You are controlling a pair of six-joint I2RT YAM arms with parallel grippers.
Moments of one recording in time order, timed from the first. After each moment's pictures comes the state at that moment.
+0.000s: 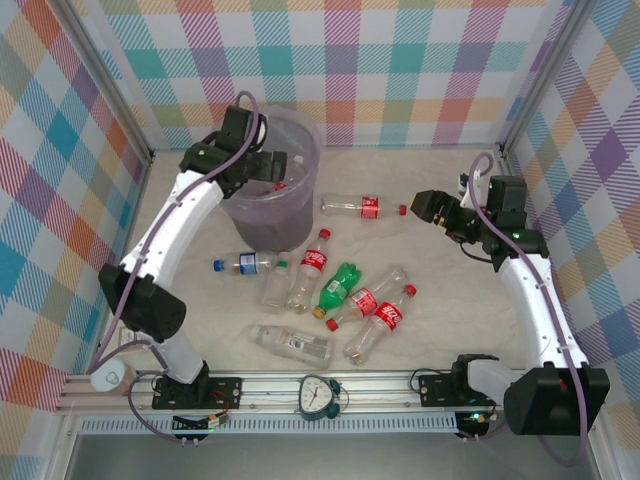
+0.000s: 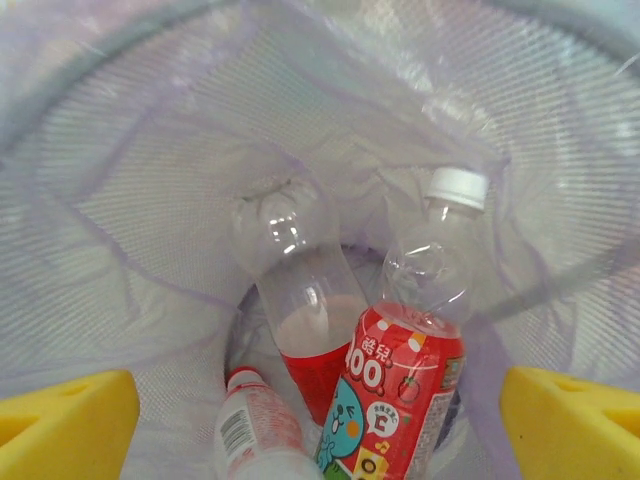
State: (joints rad) left arm -0.40 1.69 1.89 -0.93 -0.24 -0.12; right arm -0.01 1.12 1.04 -0.58 -0.67 0.51
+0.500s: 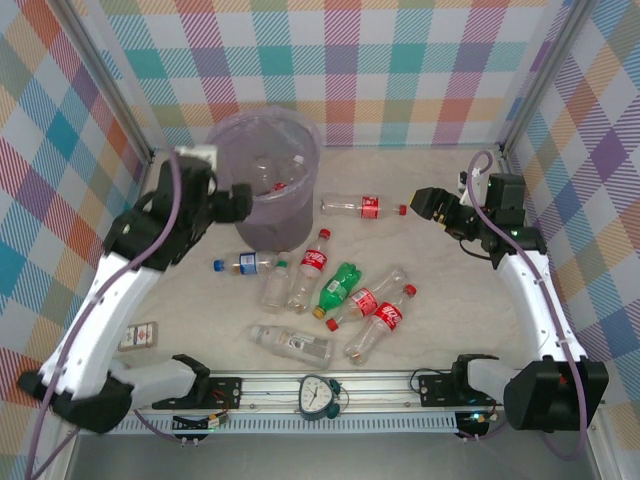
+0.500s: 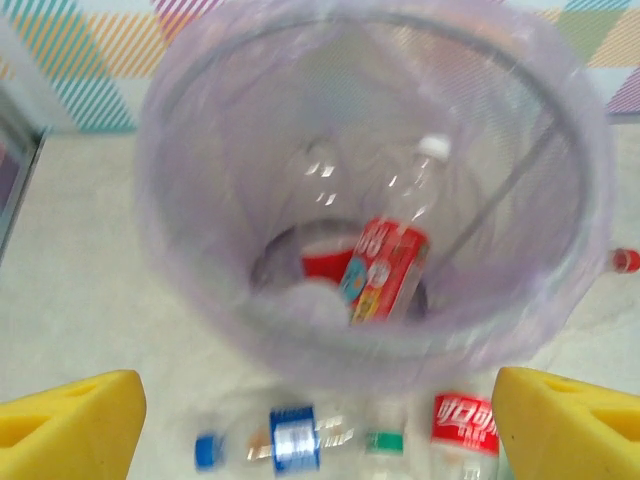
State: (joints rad) left arm -0.48 1.11 1.51 -1.01 -0.33 -0.31; right arm -0.01 1.14 1.04 -0.54 -0.66 0.52
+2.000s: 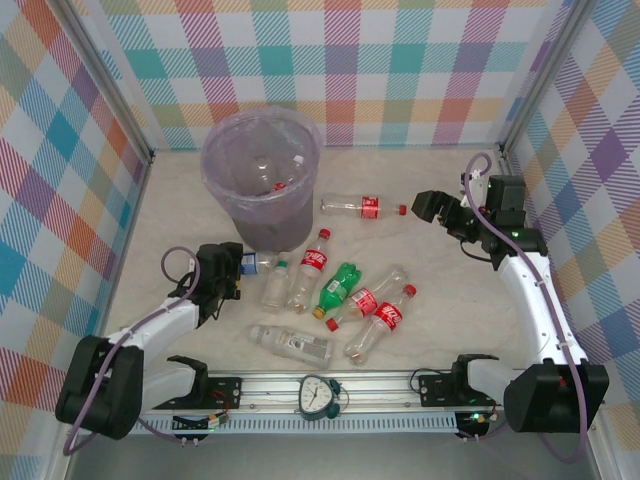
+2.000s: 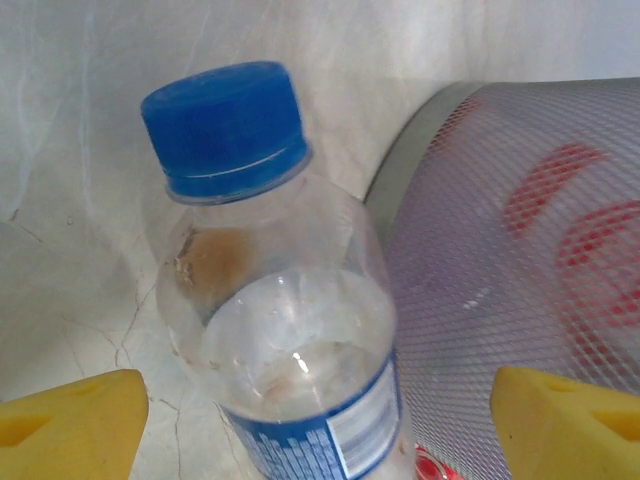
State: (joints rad) left arm -0.25 1.16 0.39 0.05 -0.07 -1.62; right arm -0.01 1.13 1.04 -0.58 -0.59 0.46
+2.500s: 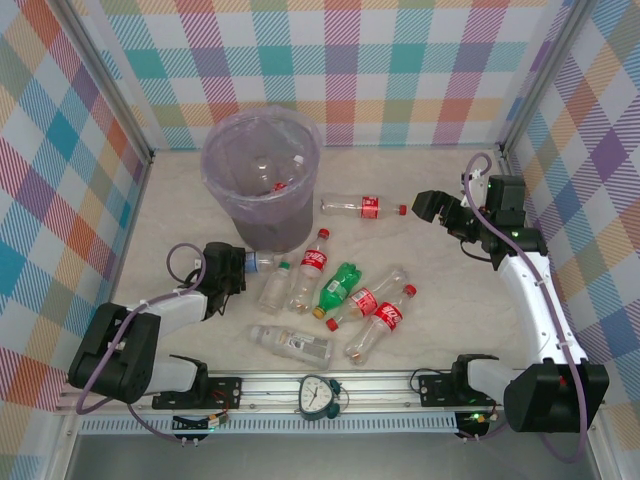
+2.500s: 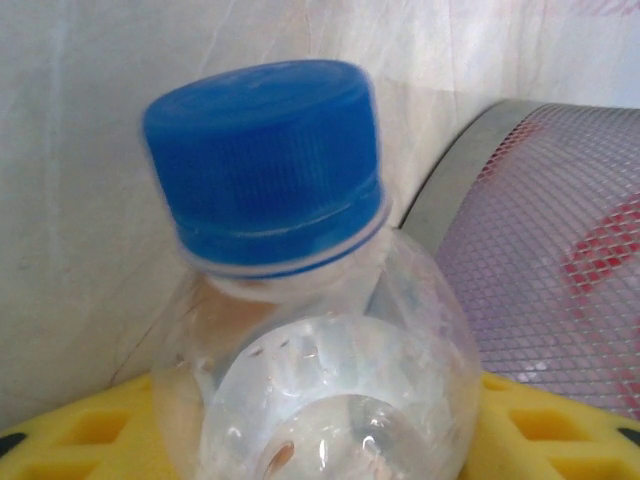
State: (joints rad) left arm -0.25 1.33 0.40 0.21 -0.07 -1.68; right arm -0.01 1.13 1.04 -0.58 -0.57 0.46
